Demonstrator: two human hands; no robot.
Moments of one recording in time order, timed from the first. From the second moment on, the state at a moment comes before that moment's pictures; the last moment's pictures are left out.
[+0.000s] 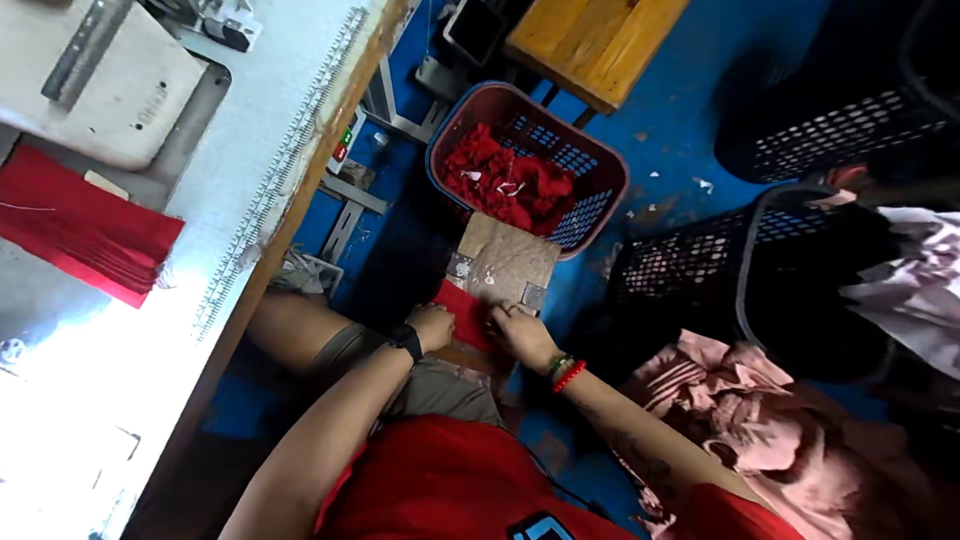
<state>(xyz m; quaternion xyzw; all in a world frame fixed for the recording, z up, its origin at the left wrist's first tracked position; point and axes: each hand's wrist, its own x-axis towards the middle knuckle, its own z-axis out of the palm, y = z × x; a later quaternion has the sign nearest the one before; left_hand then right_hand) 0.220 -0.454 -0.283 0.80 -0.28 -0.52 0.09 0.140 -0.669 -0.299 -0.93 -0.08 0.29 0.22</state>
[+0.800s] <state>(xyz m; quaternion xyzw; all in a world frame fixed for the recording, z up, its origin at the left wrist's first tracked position) 0.243 -0.414 -0.294 0.86 0.02 -0.44 0.25 0.063 -0.685 -0.325 -0.95 -0.15 0.09 0.26</state>
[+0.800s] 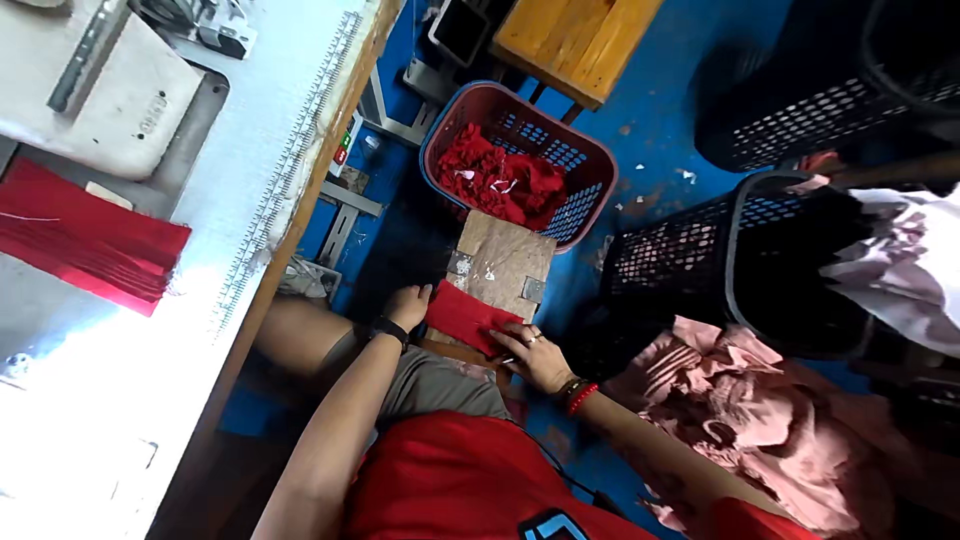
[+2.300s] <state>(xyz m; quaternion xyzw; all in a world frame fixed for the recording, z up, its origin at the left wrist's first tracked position) 0.023 -0.014 0.043 0.89 -0.01 0.03 0.46 0.204 -0.235 -0.047 -0.67 -0.55 0.14 0.49</state>
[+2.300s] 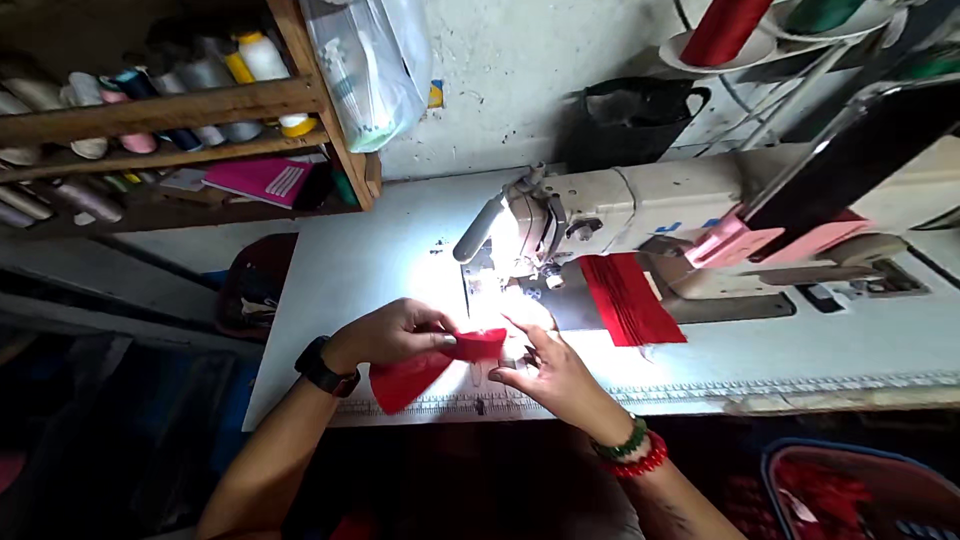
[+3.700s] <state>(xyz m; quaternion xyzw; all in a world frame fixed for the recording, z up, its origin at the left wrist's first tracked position) -0.023 -0.026 0.001 0.75 0.17 0.15 0.62 0.241 -0.249 -0.016 -0.69 -0.37 0.26 0.57</state>
